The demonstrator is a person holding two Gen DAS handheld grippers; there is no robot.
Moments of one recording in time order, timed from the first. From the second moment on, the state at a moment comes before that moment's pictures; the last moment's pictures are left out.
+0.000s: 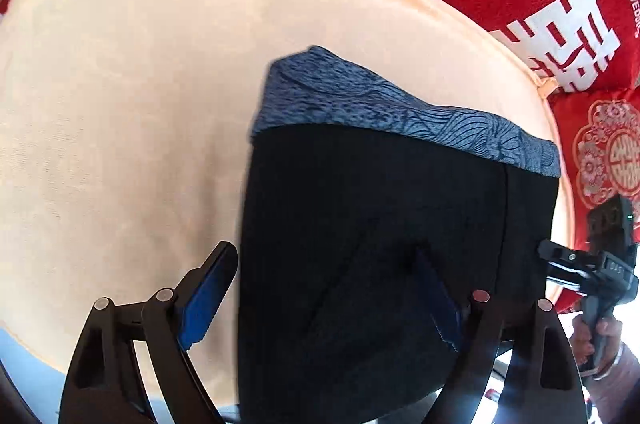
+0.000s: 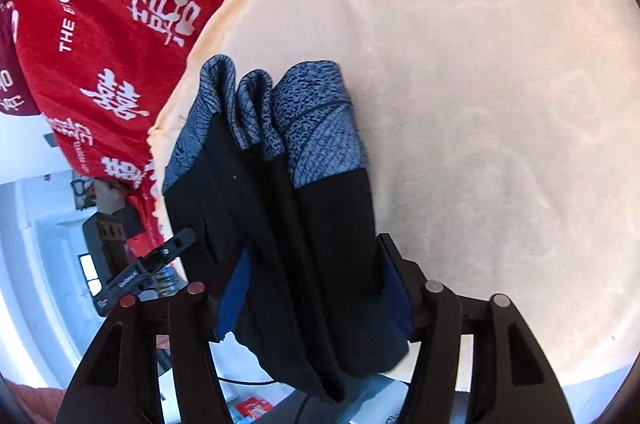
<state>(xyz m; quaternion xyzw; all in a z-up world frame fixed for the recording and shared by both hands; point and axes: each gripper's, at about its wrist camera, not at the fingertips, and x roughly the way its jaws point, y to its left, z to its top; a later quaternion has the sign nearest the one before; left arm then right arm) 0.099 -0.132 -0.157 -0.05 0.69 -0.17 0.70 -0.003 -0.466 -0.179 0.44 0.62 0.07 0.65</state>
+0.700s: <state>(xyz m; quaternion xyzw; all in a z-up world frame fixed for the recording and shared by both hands) 0.033 -0.154 -0.104 0.07 0.68 -0.14 0.72 -0.037 -0.396 -0.123 0.22 0.67 0.02 0.71</state>
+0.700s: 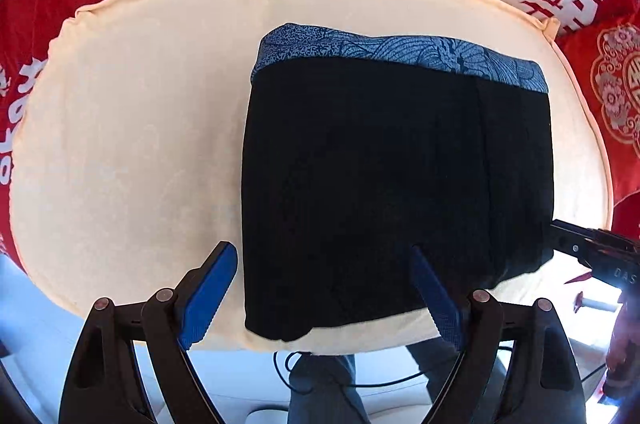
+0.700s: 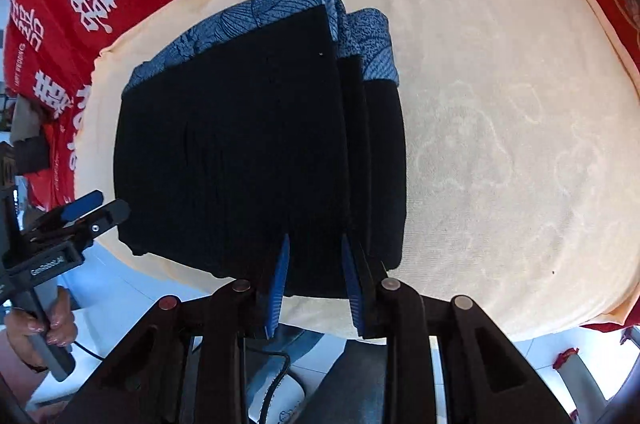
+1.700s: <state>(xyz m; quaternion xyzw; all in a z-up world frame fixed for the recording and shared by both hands) -0.008 -0.154 0.007 0.16 0.66 -0.14 0.72 -0.065 -0.348 0.000 0.19 0.68 -0.08 0.71</state>
